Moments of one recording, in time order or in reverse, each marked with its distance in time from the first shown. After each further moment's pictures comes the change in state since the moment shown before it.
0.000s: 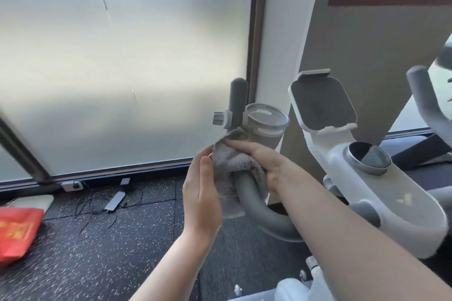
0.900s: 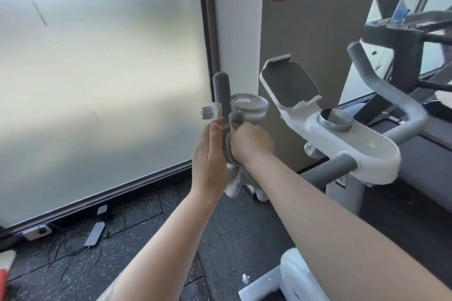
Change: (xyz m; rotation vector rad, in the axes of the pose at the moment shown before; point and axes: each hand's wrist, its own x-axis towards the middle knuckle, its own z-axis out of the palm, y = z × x) left_hand 0.030 0.028 -0.010 0.072 -0.359 0.089; right_hand -0.012 0.014 0.047 -1.160 1.006 -0.220
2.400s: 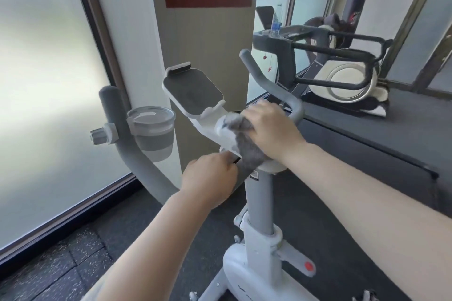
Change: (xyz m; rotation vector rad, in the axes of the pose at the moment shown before) left_hand -0.012 0.027 0.116 0.911 -0.832 0.170; right_hand -0.004 0.170 -0.109 -0.450 0.500 -0.384
